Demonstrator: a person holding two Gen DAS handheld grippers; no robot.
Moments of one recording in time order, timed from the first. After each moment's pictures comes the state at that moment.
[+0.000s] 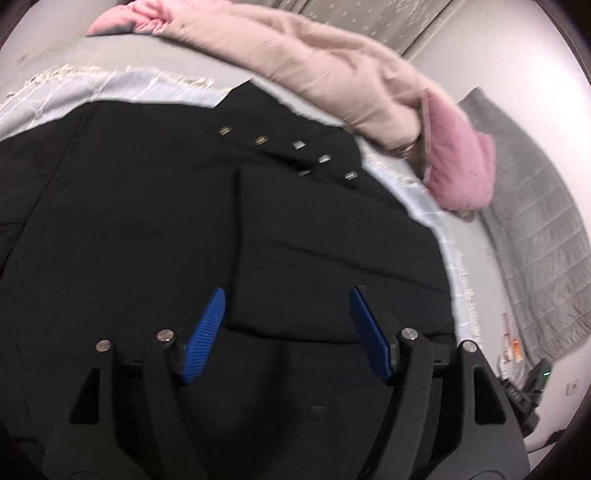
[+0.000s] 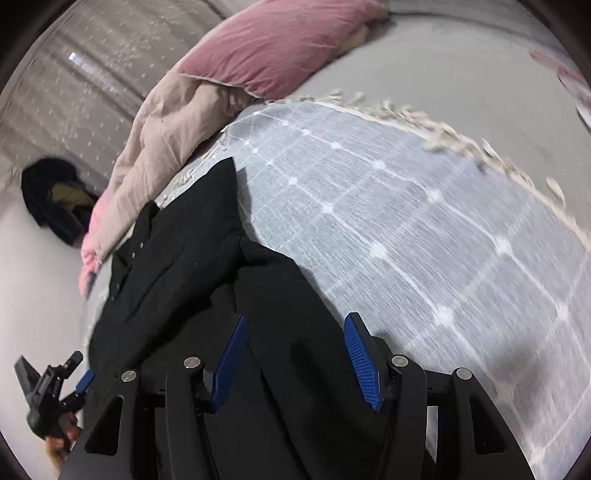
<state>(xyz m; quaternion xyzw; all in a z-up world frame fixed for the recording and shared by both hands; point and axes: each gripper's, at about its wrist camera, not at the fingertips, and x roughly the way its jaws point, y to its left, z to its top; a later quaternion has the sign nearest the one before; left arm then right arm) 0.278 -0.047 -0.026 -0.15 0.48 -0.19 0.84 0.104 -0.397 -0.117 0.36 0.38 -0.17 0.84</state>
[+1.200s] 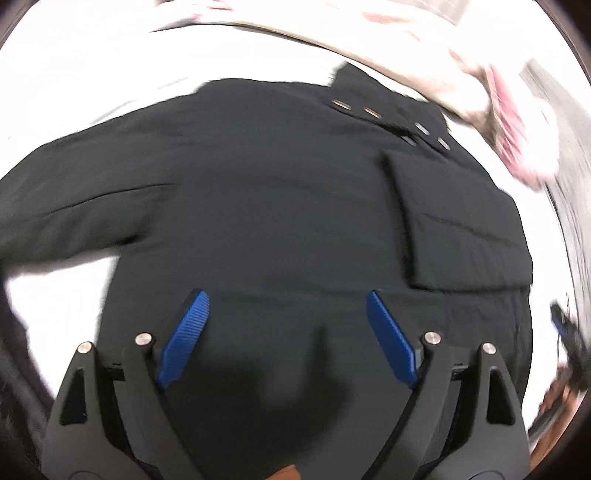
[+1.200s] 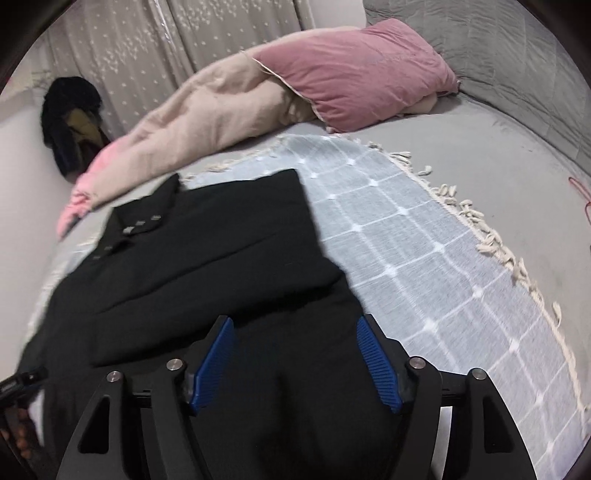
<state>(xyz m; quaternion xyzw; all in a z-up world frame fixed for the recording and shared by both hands) 0.217 0.062 0.002 -0.07 0.54 -0.05 0.84 0.151 -0.325 -0.074 0.19 0.38 -0.17 0.89</state>
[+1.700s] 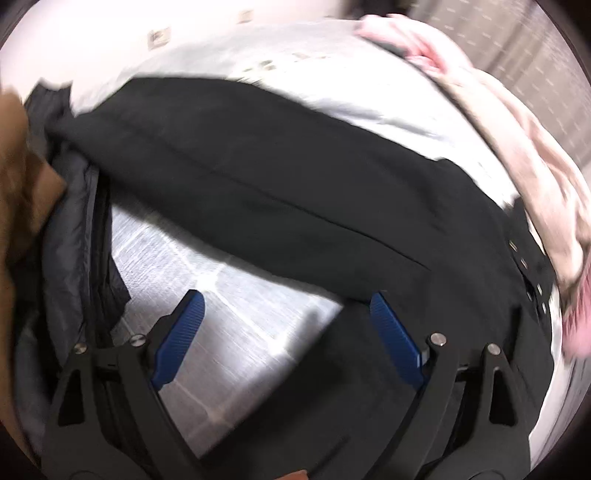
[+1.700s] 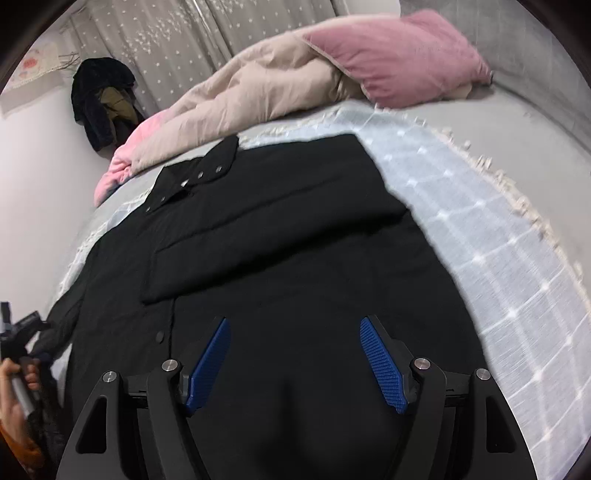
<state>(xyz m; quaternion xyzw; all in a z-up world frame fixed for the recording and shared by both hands) 0.230 0.224 -0.031 -0.23 0.51 0.19 0.81 0.124 -0.252 -0.086 0.20 0.41 -0.10 0.88</state>
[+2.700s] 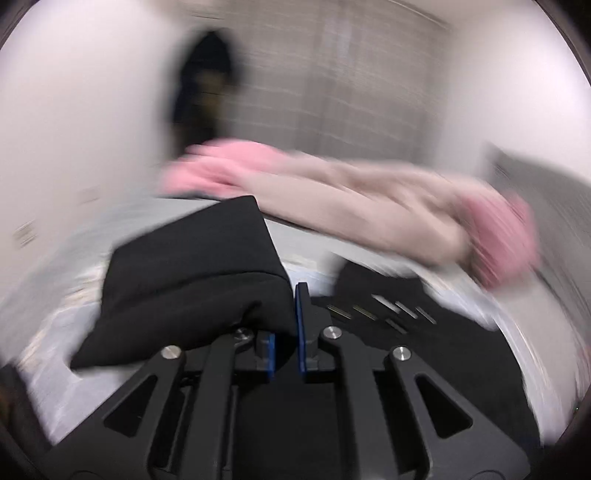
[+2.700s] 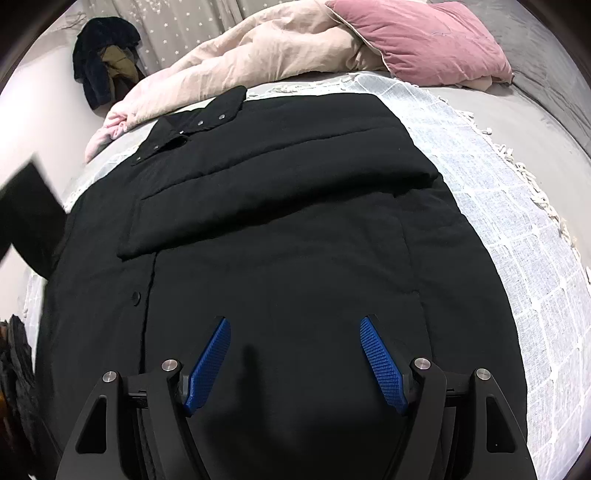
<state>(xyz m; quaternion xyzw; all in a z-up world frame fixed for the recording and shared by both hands) 0.265 0.054 0.083 -0.04 0.26 -0.13 0.96 0.142 -0.227 -0.120 0.14 0.47 -0.10 0.87</state>
